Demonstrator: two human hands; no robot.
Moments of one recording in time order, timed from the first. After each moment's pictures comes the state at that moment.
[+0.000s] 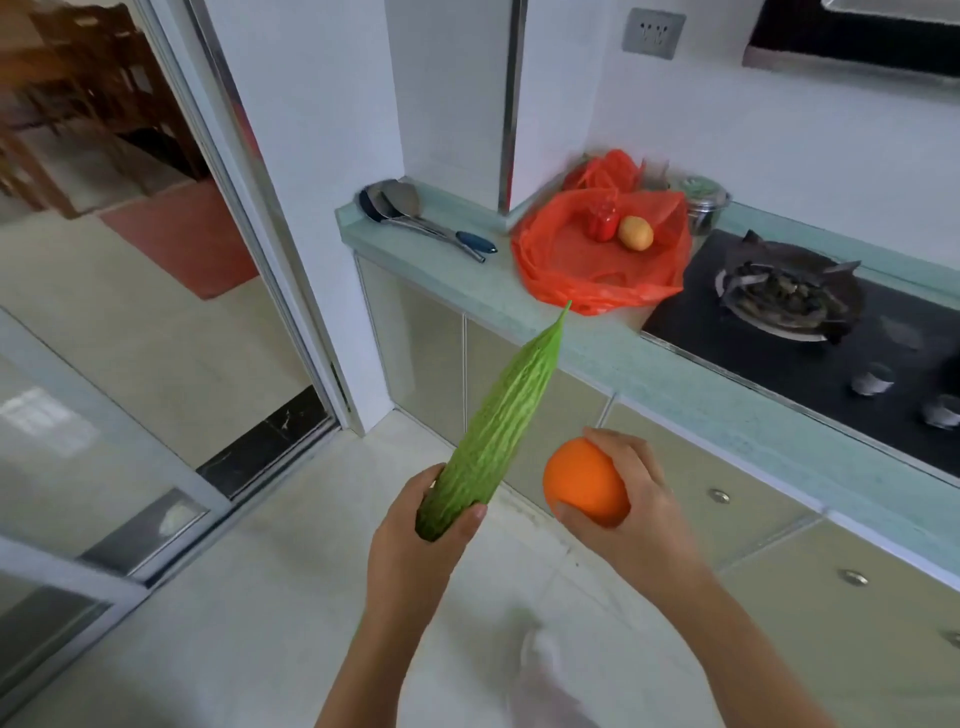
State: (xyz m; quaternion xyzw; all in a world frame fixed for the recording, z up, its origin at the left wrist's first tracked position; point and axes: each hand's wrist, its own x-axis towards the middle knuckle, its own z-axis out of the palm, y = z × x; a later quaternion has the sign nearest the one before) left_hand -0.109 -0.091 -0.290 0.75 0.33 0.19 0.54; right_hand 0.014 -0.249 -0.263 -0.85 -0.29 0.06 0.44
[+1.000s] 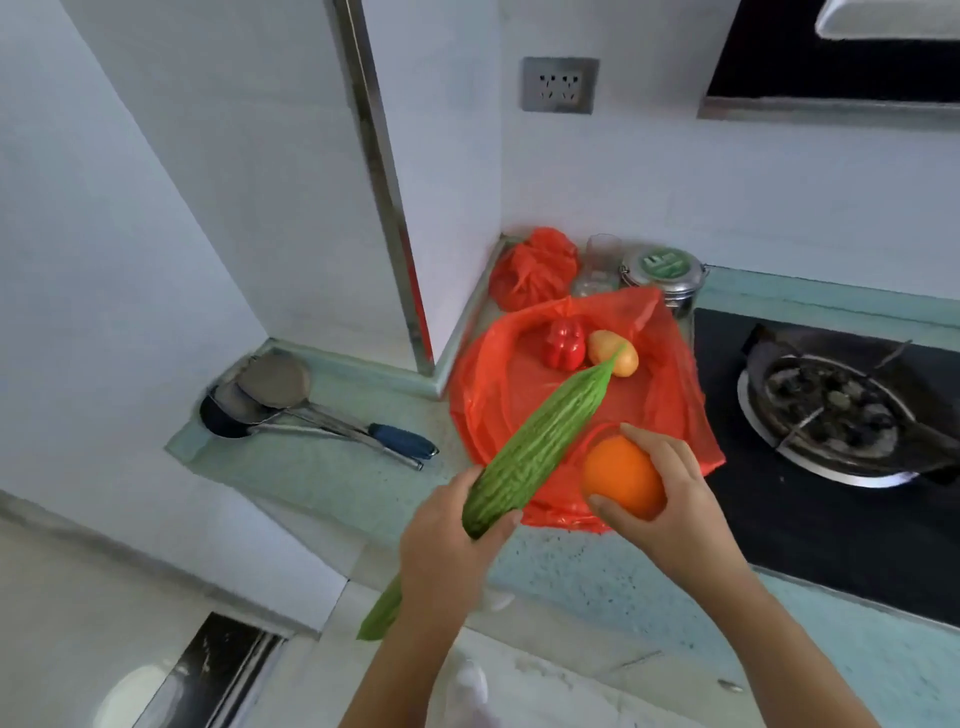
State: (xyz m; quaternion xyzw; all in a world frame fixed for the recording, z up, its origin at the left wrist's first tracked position) left_hand 0.315 0.111 -0.298 0.90 0.15 0.11 0.40; right_hand 0.378 -0.089 -0.263 -0.88 -0.14 -0.01 0.46
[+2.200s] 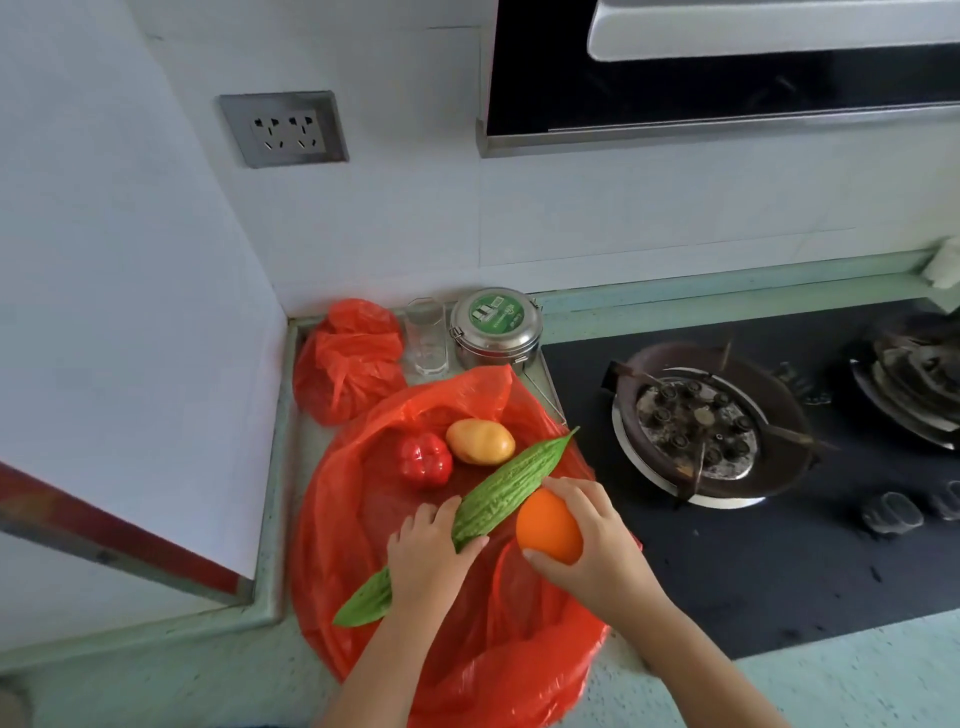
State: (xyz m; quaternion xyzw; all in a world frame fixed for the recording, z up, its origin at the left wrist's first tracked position) left_hand 0.584 0.078 -0.388 0.98 -0.08 -0.01 0.17; right_hand 0.523 -0.098 -0.308 -0.92 0.06 0.02 0.38
